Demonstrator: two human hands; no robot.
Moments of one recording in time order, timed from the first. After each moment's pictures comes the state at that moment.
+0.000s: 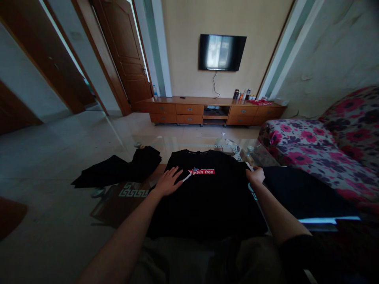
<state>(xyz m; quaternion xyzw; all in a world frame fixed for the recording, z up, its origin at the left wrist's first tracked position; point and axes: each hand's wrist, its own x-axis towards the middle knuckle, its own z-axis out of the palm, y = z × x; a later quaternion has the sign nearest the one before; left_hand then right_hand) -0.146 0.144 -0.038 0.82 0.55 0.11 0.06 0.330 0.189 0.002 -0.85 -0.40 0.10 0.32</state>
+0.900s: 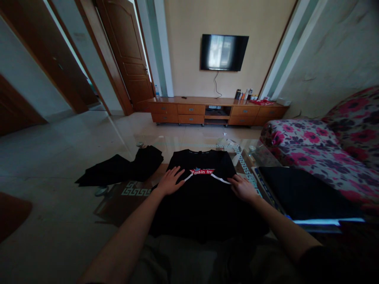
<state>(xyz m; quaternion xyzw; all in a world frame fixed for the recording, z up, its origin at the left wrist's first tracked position) -0.147 0.142 -0.037 0.82 0.56 0.12 0.06 0.284 0.120 0.000 -0.54 -0.84 -0.01 0.02</state>
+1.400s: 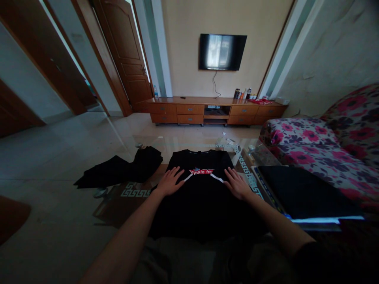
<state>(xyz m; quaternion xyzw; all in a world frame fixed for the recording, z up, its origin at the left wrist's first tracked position) -0.147 0.146 -0.041 0.82 0.56 0.11 0.06 0.276 0.142 -0.025 -0.59 -0.80 0.04 0.08</state>
